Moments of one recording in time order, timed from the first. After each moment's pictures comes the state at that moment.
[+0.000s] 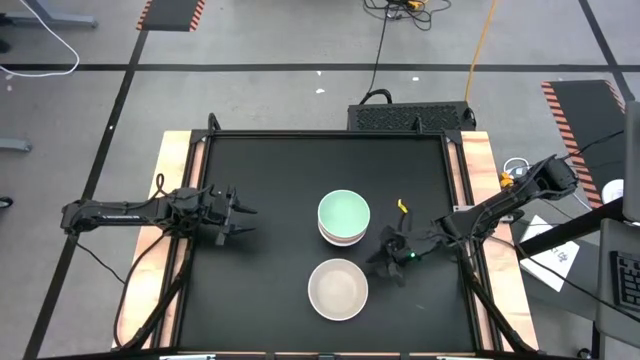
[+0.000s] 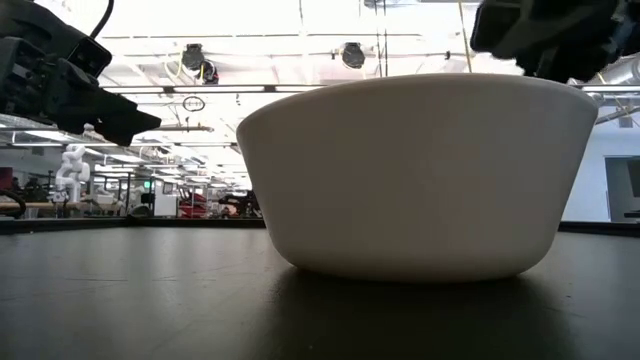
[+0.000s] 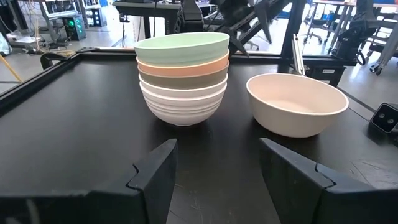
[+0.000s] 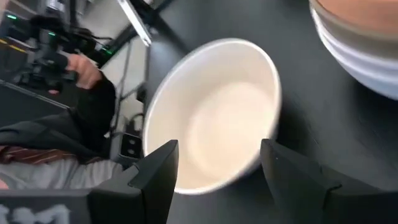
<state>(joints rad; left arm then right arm) 0.07 0.22 0.01 0.04 0.18 -0.01 0.40 1.23 0.49 0.23 0.03 0.86</state>
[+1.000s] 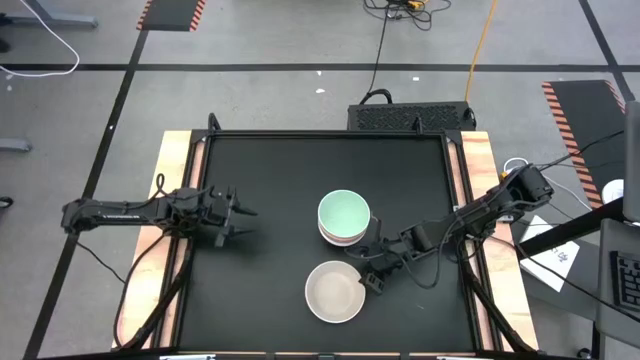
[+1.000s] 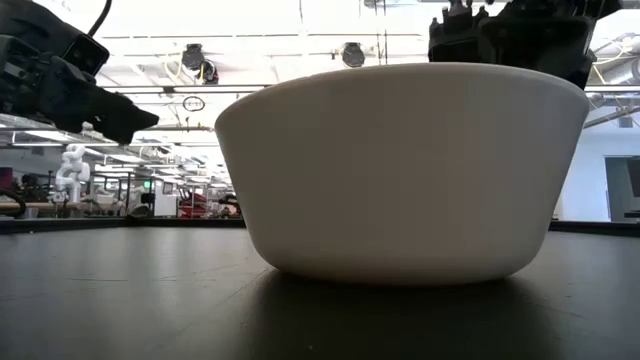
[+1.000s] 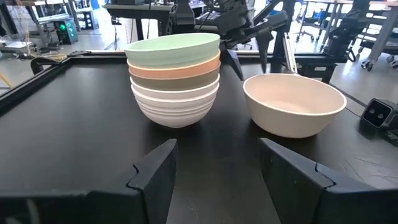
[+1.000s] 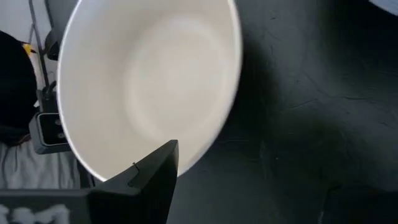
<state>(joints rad) 0.06 0.22 0.01 0.04 0.20 0.01 0.38 1.53 0.83 -0.22 -0.06 0.95</state>
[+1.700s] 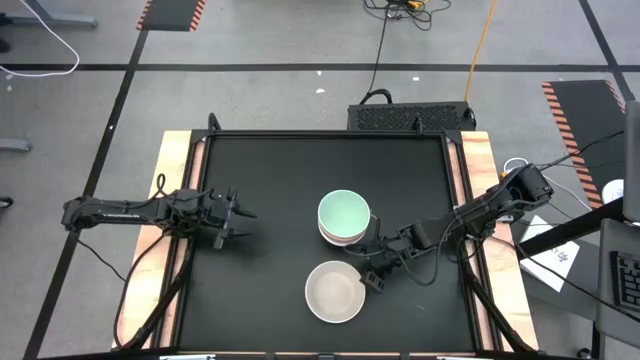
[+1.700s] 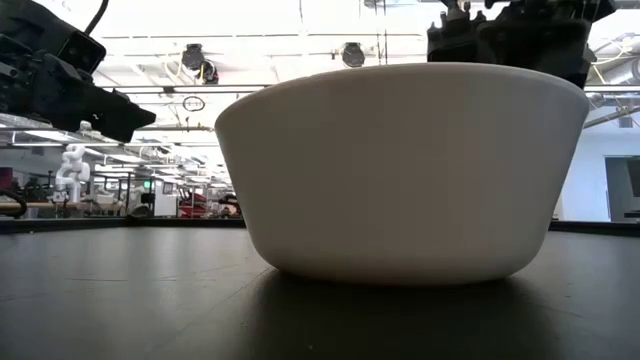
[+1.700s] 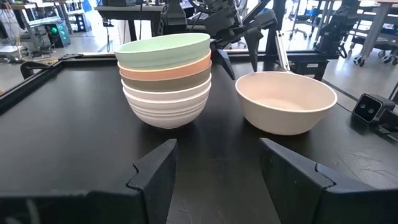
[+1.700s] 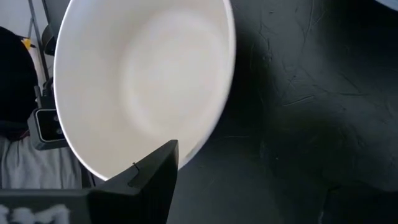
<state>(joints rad) 0.03 0.22 0.01 0.04 0.20 0.02 0.37 1.53 0.83 -0.24 -0.09 0.94</state>
